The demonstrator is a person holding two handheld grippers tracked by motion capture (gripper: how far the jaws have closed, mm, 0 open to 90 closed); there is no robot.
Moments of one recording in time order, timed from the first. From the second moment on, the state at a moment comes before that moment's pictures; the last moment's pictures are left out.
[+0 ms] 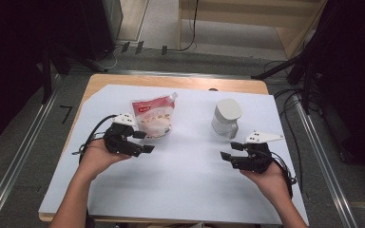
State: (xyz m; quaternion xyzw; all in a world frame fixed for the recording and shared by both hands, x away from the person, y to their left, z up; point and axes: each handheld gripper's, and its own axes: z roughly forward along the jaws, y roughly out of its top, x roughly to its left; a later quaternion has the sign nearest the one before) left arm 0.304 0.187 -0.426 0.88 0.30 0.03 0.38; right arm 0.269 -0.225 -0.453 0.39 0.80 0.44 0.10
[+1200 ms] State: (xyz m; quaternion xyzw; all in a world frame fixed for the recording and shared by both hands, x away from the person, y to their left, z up) left arm 0.304 0.177 -0.419 0.88 0.28 0.01 0.39; right arm 0.268 -0.230 -0.456 0.39 0.81 0.43 0.11
